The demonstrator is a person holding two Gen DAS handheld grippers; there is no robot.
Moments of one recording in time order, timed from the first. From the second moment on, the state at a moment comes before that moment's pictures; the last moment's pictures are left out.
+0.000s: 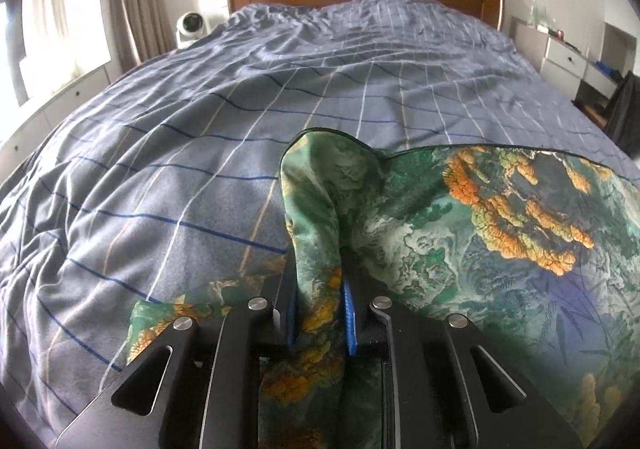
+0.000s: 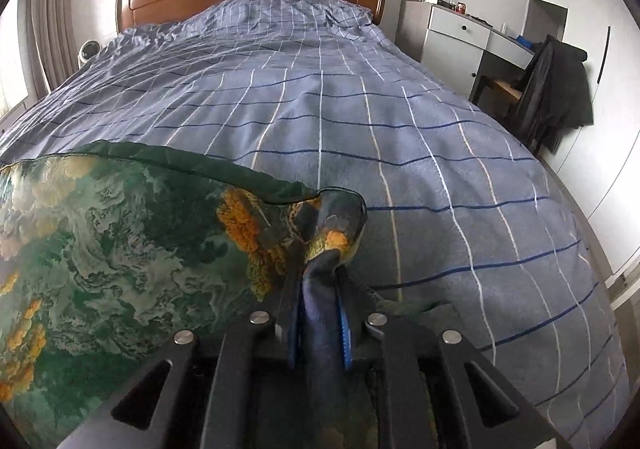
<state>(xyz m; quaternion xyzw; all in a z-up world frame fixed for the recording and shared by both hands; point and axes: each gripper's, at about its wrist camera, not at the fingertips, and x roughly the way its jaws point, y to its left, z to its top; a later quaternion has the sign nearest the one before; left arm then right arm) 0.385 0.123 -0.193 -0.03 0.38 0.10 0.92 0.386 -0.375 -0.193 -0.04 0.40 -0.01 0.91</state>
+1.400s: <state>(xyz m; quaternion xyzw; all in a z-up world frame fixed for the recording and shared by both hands) 0.221 0.127 -0.122 -0.10 0.33 0.13 0.93 0.265 -0.390 -0.073 0.02 0.35 0.14 0.93</state>
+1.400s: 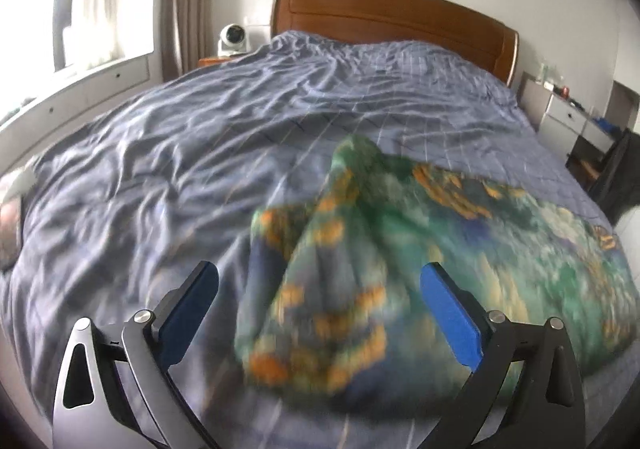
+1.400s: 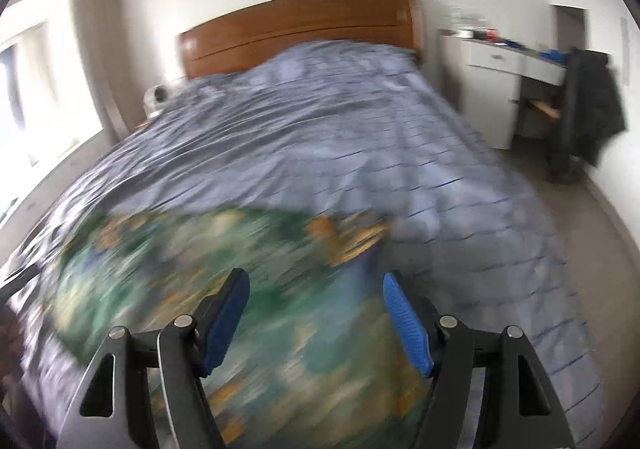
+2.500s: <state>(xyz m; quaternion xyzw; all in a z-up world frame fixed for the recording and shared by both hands) 0.172 0.011 -0.133 0.00 0.40 -0.03 0.92 0.150 -0.386 -0.121 0.03 0.35 0.08 0.93</state>
